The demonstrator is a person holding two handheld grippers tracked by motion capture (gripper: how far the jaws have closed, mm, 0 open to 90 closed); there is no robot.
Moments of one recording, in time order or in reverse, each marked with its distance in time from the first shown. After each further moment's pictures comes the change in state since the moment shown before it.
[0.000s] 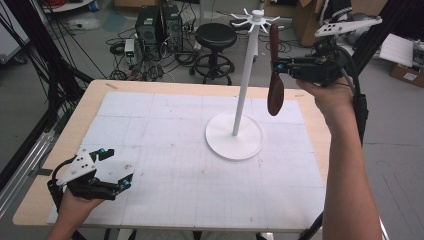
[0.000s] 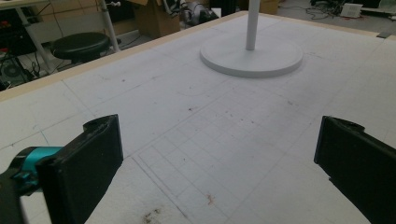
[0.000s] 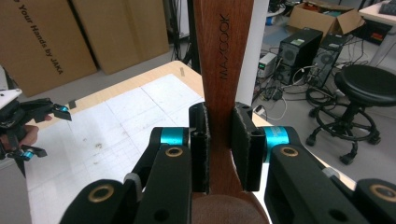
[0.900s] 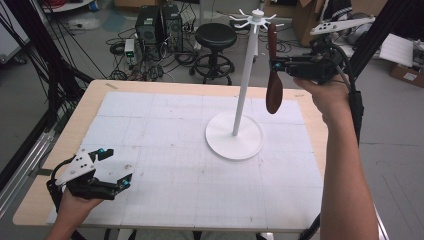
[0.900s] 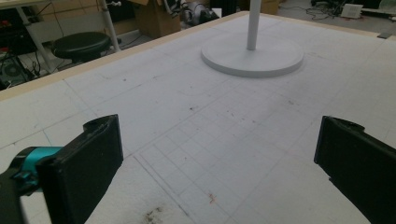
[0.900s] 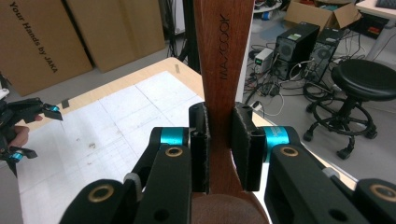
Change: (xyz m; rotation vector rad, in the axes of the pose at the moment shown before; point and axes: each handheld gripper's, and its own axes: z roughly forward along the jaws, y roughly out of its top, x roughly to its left) left arm 0.002 -0.001 -0.001 0.002 0.002 -0.003; right arm -0.007 0.000 0.009 0.016 -0.018 0.007
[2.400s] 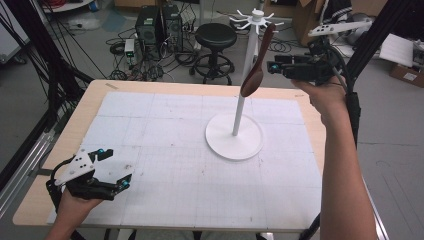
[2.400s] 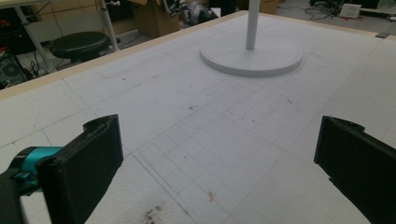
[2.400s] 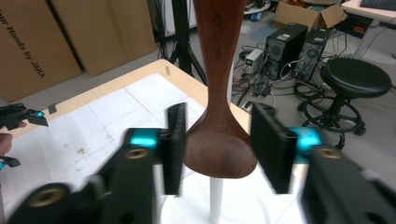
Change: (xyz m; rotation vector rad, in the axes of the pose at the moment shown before) left arm 0.001 -0.001 -0.001 0.001 -0.004 0.001; right arm -0.001 -0.005 0.006 -0.006 -0.040 0.019
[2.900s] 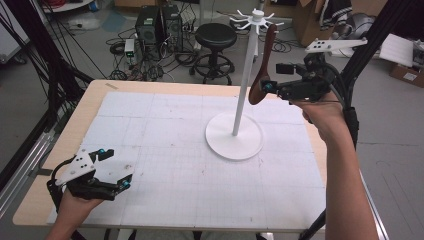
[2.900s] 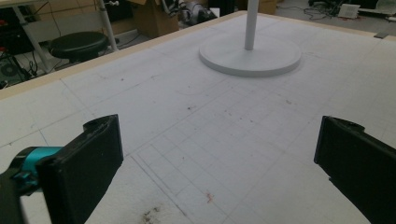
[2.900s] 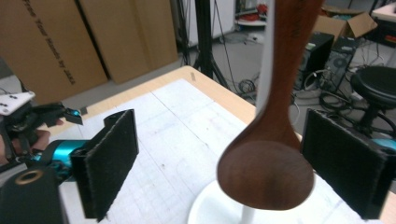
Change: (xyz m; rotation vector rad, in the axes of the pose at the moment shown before) left arm -0.001 0.000 0.001 -0.001 -0.003 -0.003; right arm 0.022 -0.023 0.000 -0.065 0.095 0.007
